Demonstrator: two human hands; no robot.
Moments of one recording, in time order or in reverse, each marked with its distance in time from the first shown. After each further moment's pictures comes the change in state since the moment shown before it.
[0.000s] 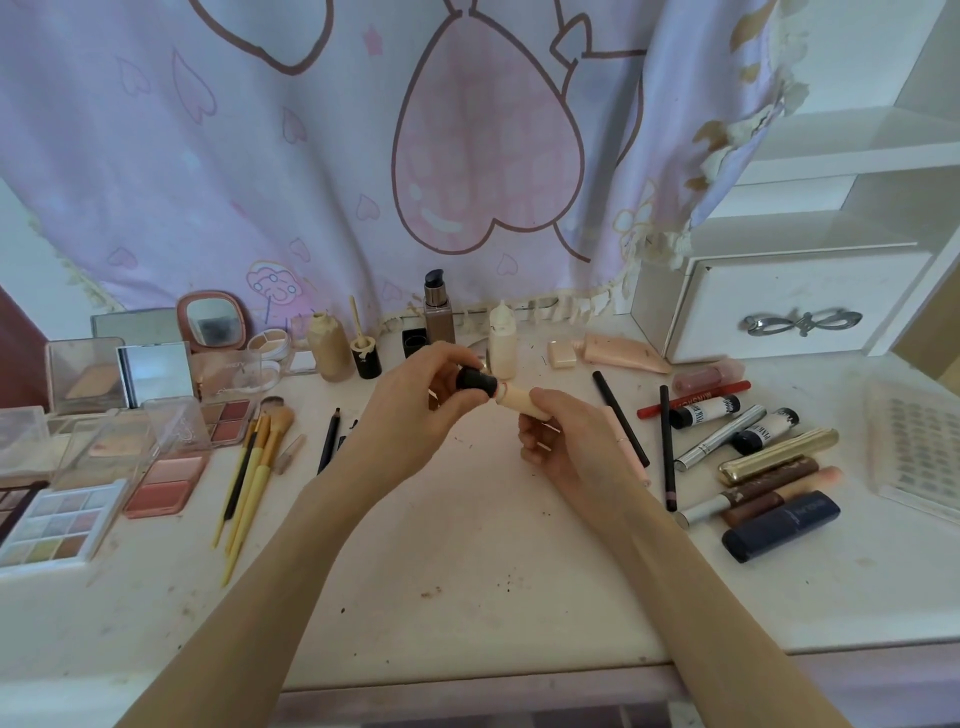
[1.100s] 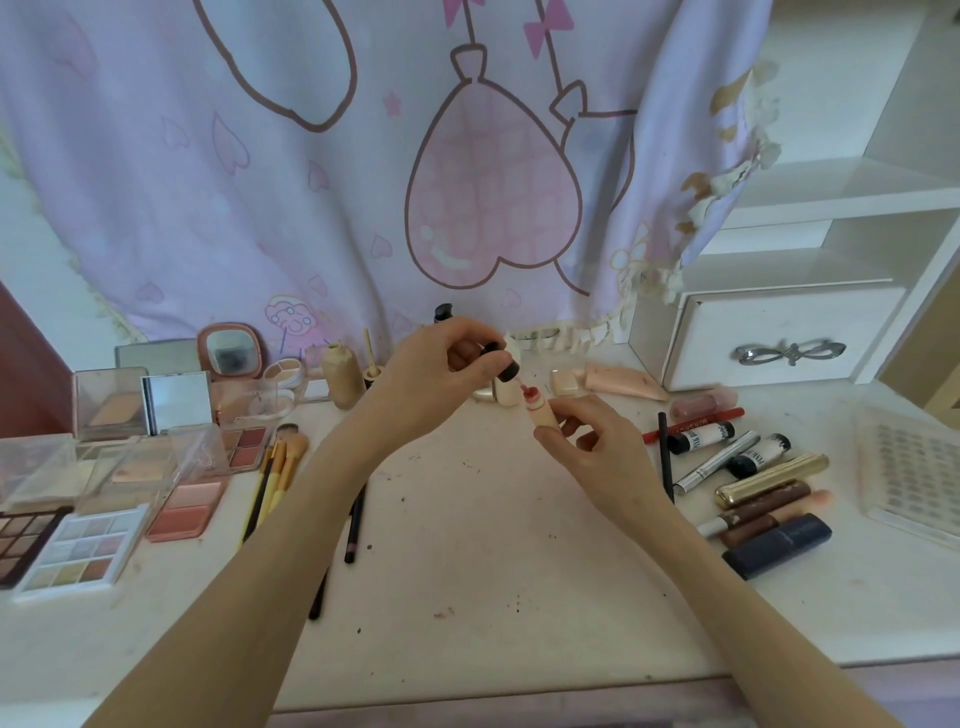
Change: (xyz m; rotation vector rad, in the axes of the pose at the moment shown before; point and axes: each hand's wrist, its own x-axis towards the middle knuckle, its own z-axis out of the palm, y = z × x) left_hand 0.032 0.028 -0.026 -0.146 -0.057 -0.017; right_hand -0.008 -0.016 -0.014 -0.856 0.079 -0.561
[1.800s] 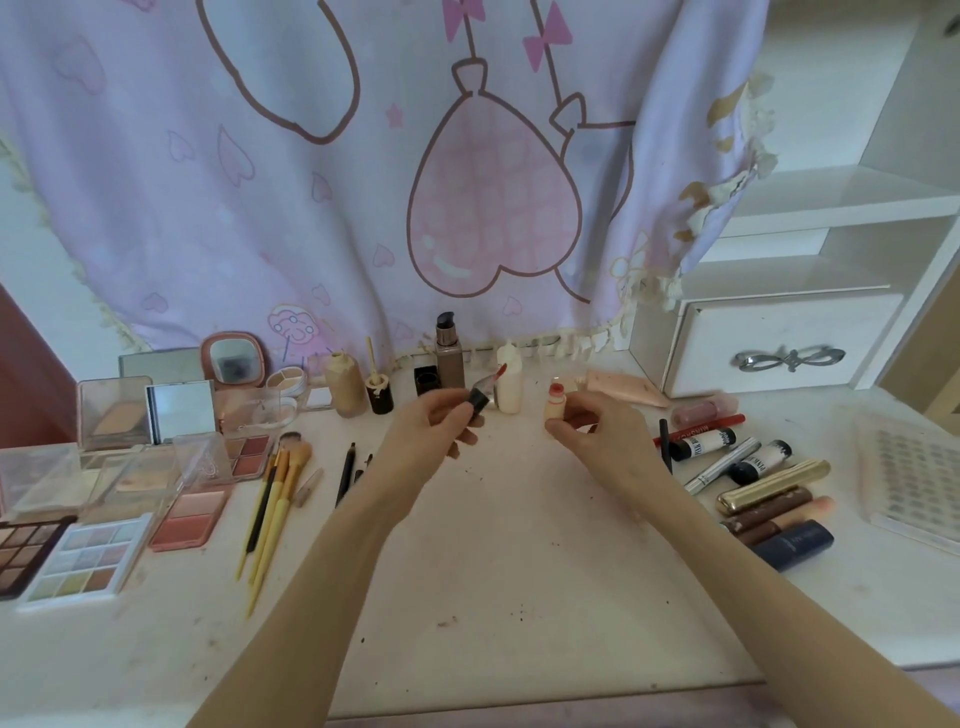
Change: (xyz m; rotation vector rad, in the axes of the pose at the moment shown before) left_hand -0.016 -0.050 0.030 -0.390 0.112 -0.369; right_hand 0.026 0.014 -0.005 -0.164 -0.016 0.108
